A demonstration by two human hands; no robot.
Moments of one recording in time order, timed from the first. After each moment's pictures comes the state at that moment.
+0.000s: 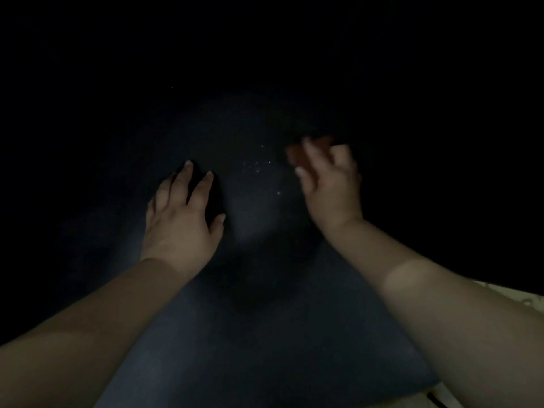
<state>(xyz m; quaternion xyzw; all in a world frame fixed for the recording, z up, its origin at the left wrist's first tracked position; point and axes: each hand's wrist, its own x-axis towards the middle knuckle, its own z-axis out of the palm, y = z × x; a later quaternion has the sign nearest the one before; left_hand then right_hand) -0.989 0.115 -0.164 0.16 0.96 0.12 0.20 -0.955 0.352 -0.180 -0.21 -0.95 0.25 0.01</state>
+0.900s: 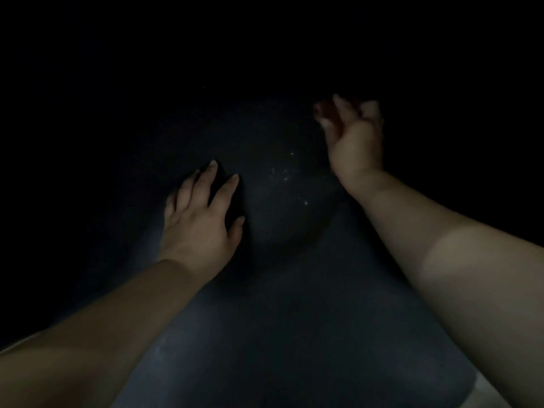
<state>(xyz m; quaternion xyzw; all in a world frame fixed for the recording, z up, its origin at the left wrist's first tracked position) -0.997 0.105 -0.166 0.18 0.96 0.11 0.19 -1.047 0.364 -0.189 -0.27 -0.91 0.30 0.05</state>
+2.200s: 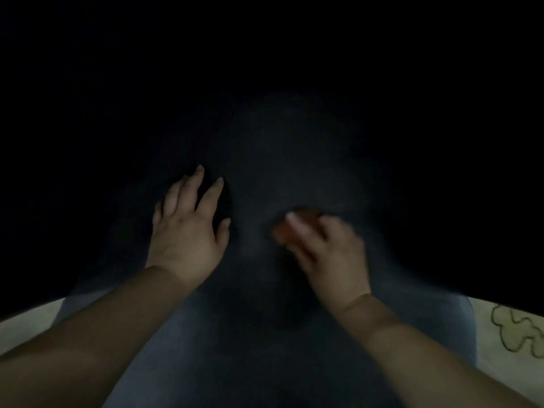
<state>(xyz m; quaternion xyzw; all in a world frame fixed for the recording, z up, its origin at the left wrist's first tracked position) -0.971 0.050 -0.165 0.12 0.97 0.15 0.18 -0.883 0.270 -0.173 -0.01 -0.98 0.17 -0.03</state>
